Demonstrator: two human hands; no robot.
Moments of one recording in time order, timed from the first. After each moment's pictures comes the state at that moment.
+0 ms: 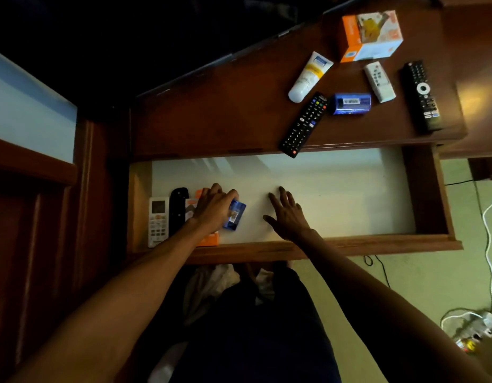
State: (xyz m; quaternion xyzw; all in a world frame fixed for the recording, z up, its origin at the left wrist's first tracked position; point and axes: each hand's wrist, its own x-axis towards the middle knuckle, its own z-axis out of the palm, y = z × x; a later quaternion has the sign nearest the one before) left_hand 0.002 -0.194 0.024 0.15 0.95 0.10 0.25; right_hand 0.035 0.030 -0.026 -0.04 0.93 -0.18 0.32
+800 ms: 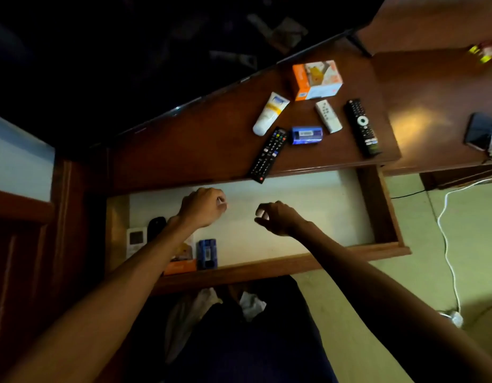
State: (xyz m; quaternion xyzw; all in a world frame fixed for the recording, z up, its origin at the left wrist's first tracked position) left_hand -0.054 -0.157 0.093 0.11 0.95 0.20 0.24; right_hand -0.017 0.077 0.065 -0.06 0.92 -0.22 0.33
